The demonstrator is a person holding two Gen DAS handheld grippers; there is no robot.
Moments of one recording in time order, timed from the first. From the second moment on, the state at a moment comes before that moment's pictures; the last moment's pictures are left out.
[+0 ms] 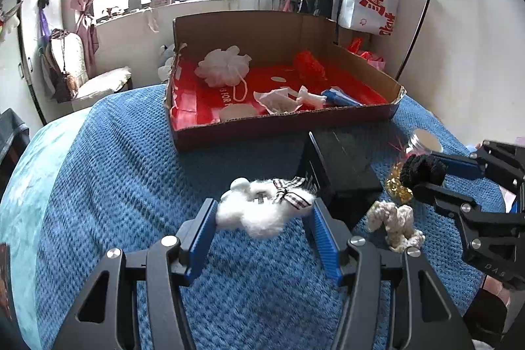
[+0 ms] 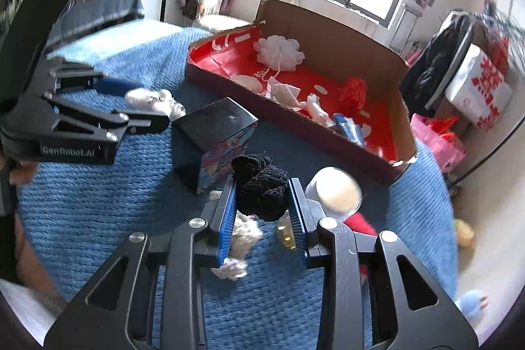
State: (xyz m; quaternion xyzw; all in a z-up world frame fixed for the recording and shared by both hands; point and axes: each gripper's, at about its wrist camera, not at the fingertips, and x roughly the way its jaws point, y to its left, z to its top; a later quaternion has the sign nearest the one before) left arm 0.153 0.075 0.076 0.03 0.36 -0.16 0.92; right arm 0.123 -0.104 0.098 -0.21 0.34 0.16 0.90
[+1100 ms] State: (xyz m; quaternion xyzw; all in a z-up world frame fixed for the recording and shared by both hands) left arm 0.279 0.041 0.126 0.05 0.37 -0.25 0.89; right arm 0.300 -0.157 0.129 -0.07 0.46 0.26 0.85
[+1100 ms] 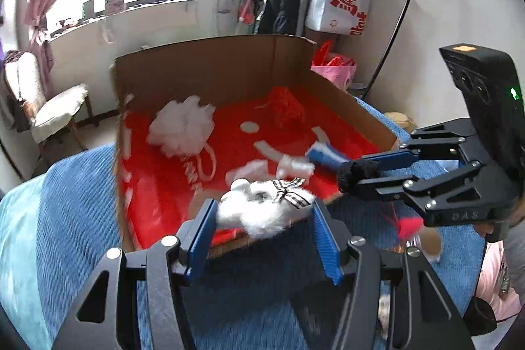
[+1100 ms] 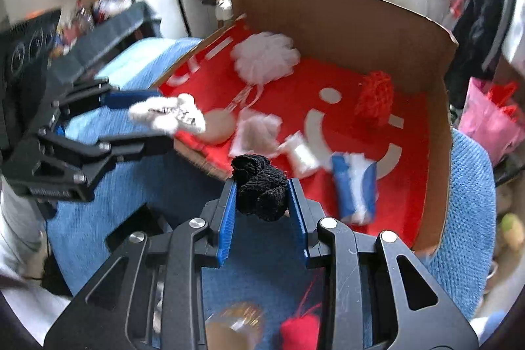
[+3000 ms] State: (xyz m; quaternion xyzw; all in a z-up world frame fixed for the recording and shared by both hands) left arm 0.437 -0.033 0.059 0.12 0.49 -0.24 0.83; right arm 0.439 -0.192 0.070 -0.01 0.54 0.18 0.82
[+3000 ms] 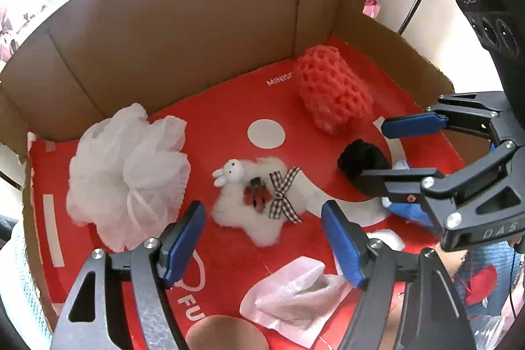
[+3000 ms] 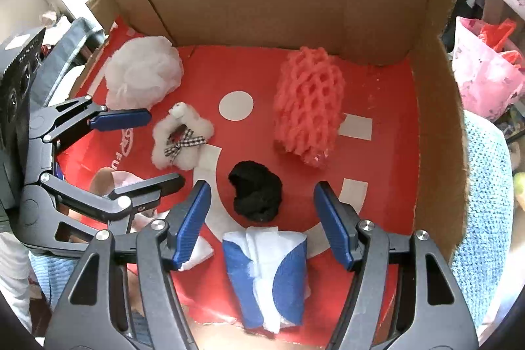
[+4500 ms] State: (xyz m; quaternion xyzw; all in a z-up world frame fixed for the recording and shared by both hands) left arm 0.108 0.014 0.179 -0.01 0.26 -0.19 0.95; right arm 0.099 -0.230 0.215 -0.04 0.27 0.17 0.95
